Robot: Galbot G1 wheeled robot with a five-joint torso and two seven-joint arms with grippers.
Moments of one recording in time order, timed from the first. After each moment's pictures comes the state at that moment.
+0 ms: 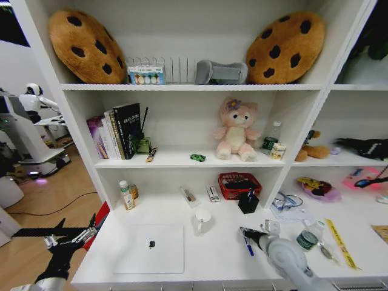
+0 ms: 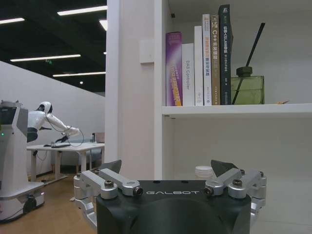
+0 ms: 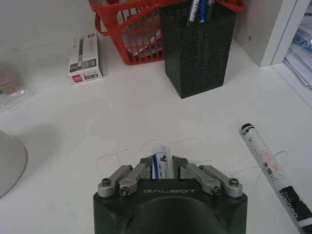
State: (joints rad) left arm 2.05 -1.09 -0.92 -2.25 -0.58 -0.29 -0.22; right arm -1.42 0.96 0.48 2.05 1.10 -0.73 0.61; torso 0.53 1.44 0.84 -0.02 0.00
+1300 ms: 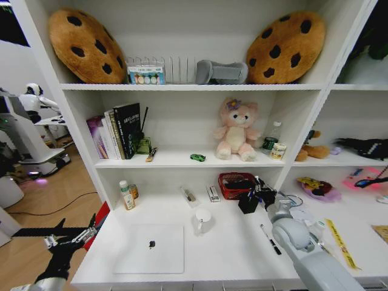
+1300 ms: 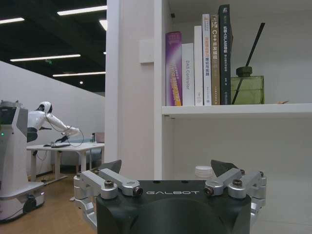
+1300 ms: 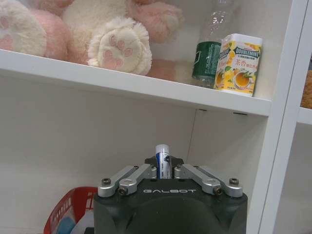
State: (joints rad) left arm 2.05 -1.09 -0.92 -2.25 -0.58 -0.29 -0.22; right arm -1.17 0.90 0.48 1.87 0.49 -0.19 0.30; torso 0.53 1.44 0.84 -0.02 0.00
